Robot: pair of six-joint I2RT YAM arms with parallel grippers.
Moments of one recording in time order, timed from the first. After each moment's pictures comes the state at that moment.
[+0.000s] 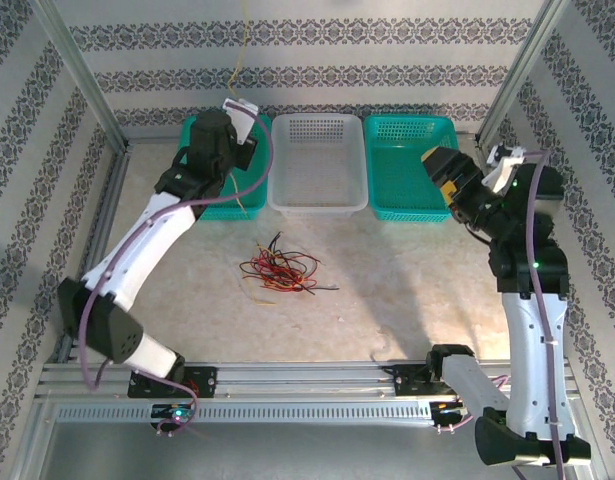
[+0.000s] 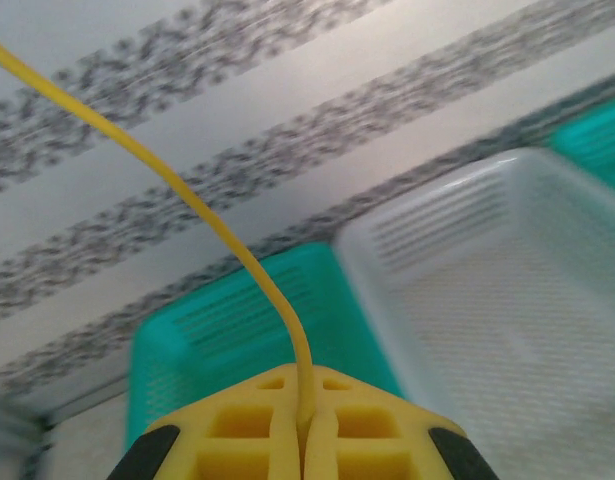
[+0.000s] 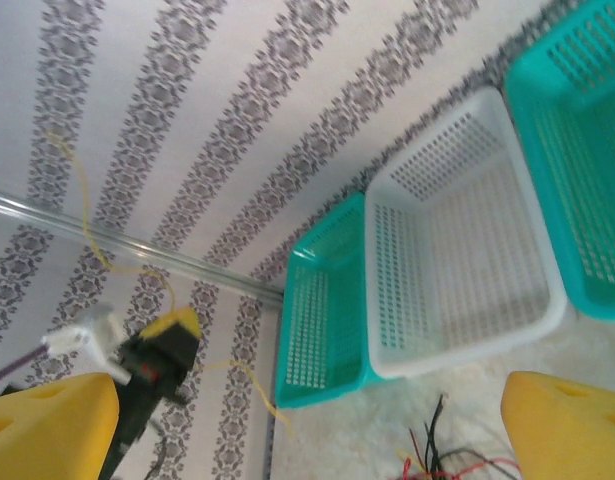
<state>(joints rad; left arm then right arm) -0.37 1.55 1.52 -0.30 -0.31 0.27 -0.06 0.89 1.27 -0.64 -0.53 0.92</state>
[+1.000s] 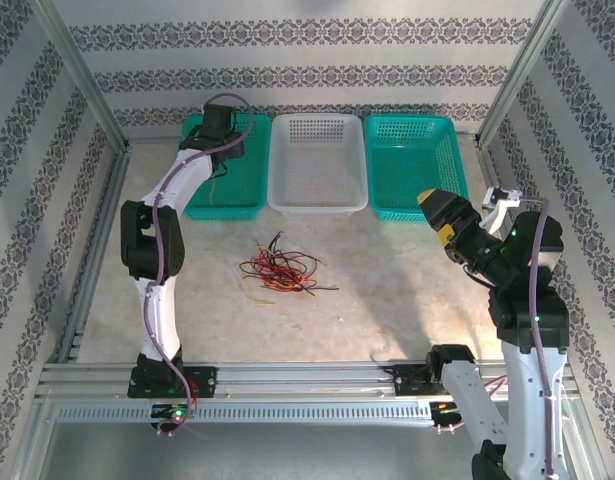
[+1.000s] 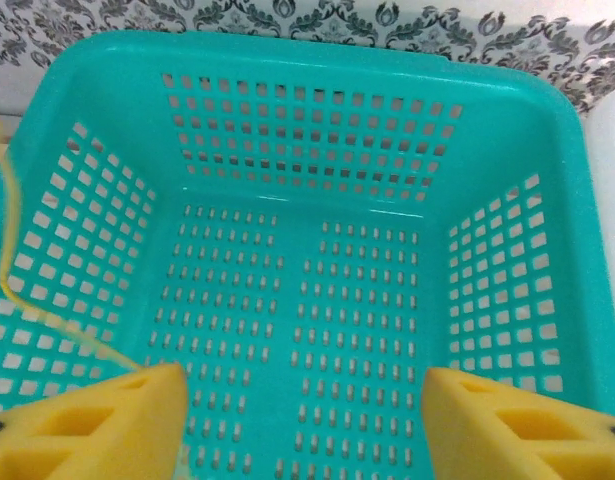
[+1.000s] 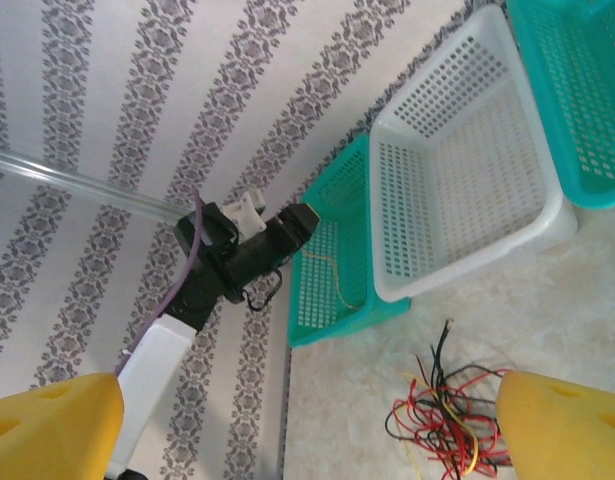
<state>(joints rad) -0.15 2.11 1.88 -0.49 -0.23 -0.25 -0.02 0.67 1.14 -0.75 -0.56 0.96</state>
